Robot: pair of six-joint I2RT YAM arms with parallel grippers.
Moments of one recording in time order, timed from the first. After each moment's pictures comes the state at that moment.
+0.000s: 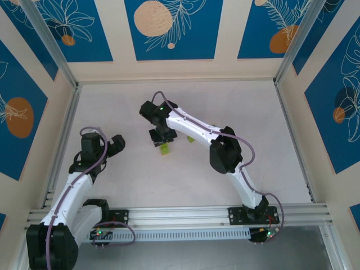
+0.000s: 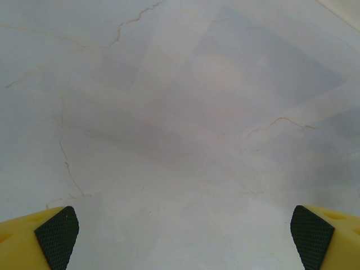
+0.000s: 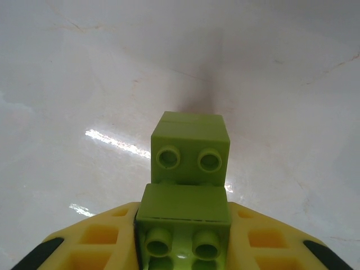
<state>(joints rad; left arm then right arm) -0.04 0.87 0.48 -0.30 0.04 -0.52 0.90 2.30 2.18 -1.33 0.00 0.51</state>
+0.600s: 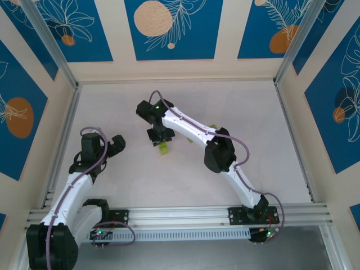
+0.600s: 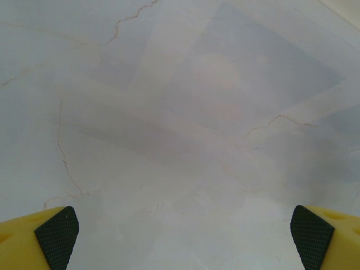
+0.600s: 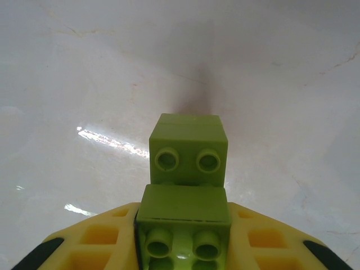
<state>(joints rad) -0.04 0.87 0.48 -0.30 0.05 -0.52 0.90 2.39 2.35 -1.45 0.01 0.53</state>
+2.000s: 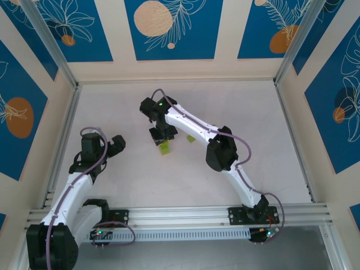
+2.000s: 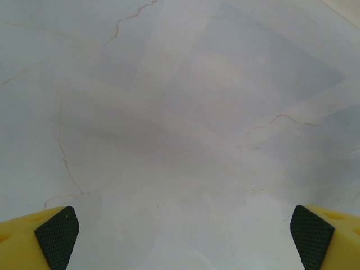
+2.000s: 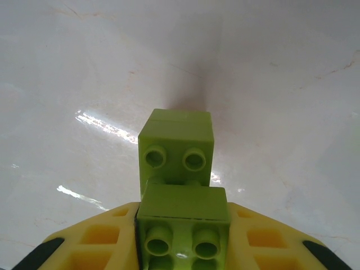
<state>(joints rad) -0.04 0.87 0.48 -0.30 0.05 -0.52 0.87 2.37 2.33 -1.46 -0.03 0.41</state>
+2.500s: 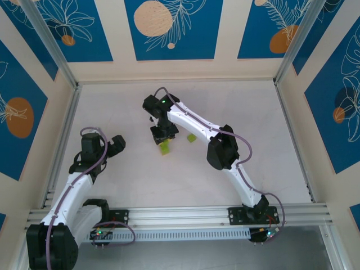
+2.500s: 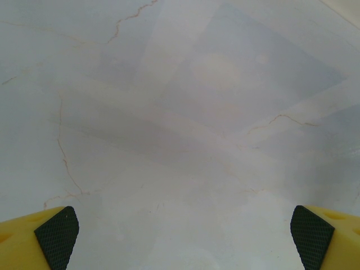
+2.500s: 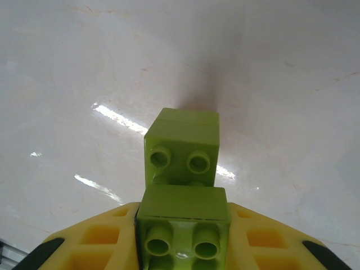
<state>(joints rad) -0.04 0.87 0.48 -0.30 0.05 -0.52 0.84 2.37 2.33 -1.46 -0.12 0.38</state>
